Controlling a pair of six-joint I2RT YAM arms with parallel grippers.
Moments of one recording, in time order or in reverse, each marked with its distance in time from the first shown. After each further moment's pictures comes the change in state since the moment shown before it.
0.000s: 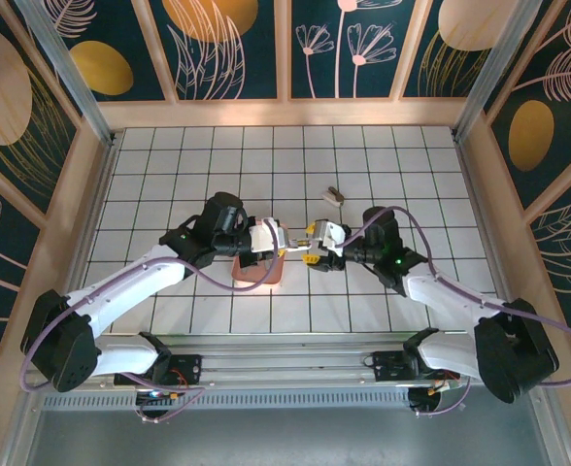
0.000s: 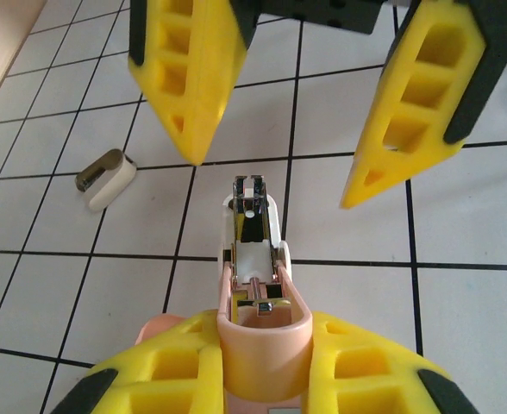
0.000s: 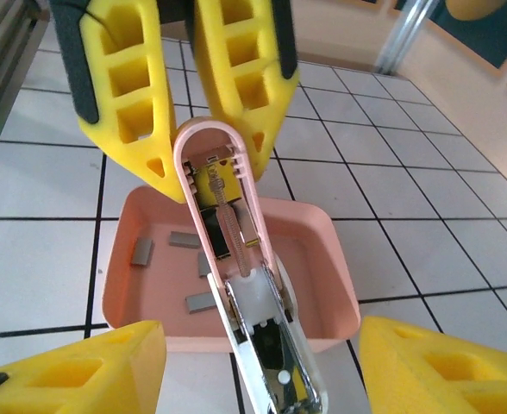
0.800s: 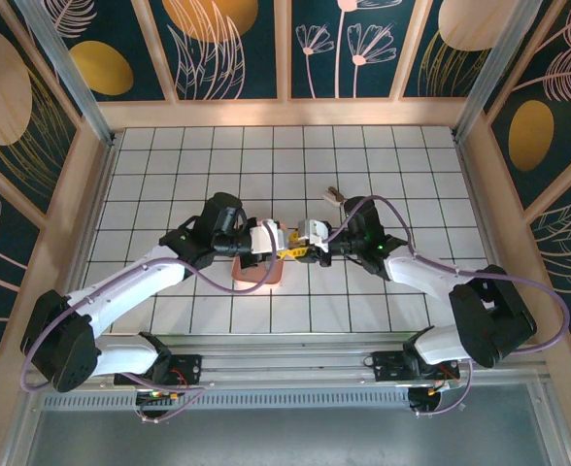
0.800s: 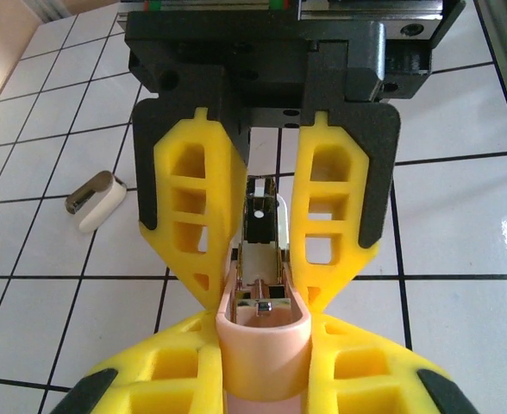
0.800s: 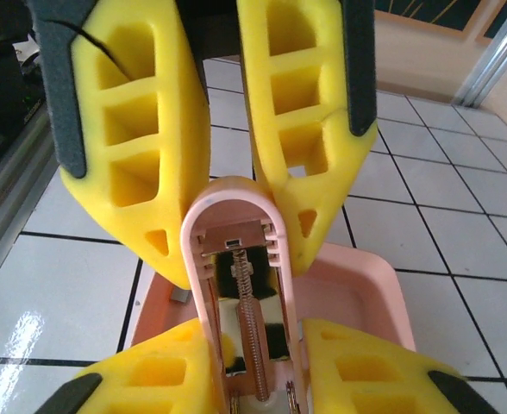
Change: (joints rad) left arm 0.002 -0.005 -0.018 0.031 0.051 0.010; right arm 0.038 0.196 0.111 0.035 -0.140 -0.032
